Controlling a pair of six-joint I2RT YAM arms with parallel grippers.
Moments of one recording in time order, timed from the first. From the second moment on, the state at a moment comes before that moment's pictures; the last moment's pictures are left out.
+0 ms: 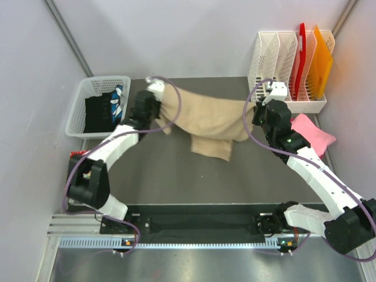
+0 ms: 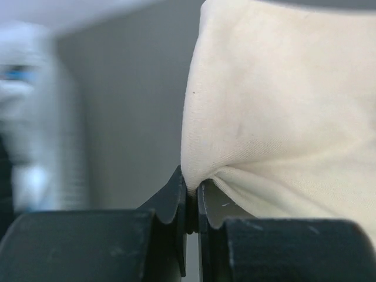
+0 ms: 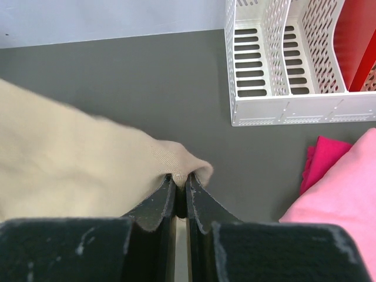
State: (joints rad) left arm -0.41 1.58 1.08 0.01 -0.18 0.09; right arm 0.42 1.10 0.97 -0.14 0.37 0.21
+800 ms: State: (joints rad) left arm -0.30 0.92 0.79 -0.23 -0.01 0.35; right arm 0.50 0.96 0.96 -0.17 0.46 0.22
